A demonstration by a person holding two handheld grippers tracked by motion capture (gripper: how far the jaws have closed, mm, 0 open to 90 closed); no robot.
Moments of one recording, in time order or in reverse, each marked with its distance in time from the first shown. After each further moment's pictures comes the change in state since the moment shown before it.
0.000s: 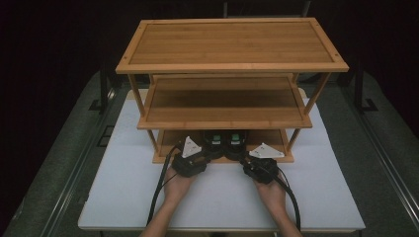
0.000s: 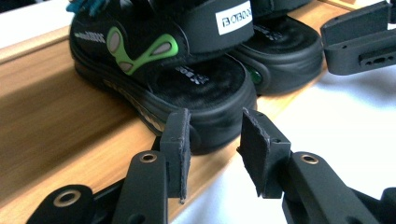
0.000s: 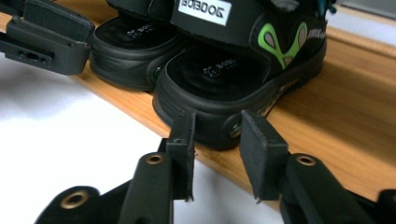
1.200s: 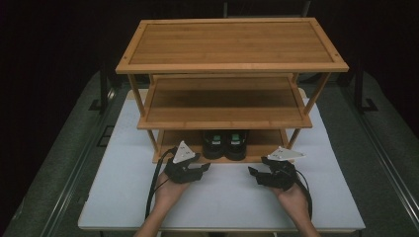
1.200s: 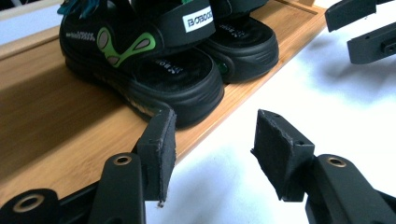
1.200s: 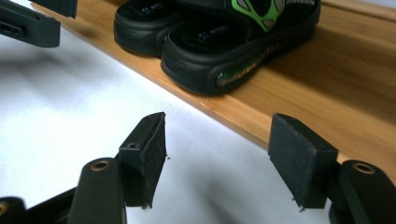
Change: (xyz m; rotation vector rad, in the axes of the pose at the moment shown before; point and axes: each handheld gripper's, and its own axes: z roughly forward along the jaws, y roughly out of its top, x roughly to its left) left arm -0.004 -0.004 -0.031 -0.010 -0.067 0.001; right arm -0.029 -0.011 -0.040 0.064 0.124 0.035
